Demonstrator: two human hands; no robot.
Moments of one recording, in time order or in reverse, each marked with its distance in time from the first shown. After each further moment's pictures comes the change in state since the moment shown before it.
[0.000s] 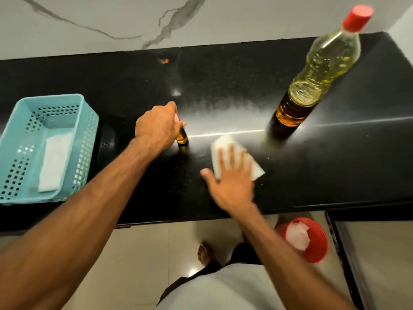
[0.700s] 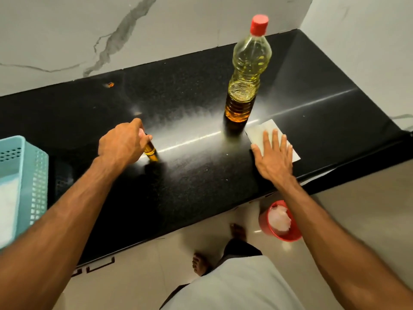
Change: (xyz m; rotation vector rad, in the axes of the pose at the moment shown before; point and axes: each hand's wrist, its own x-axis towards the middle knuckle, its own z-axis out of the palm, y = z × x) left_hand 0.015 0.012 0.008 0.092 -0.016 0.178; right_hand 0.006 0.178 -0.052 0.031 0.067 0.452
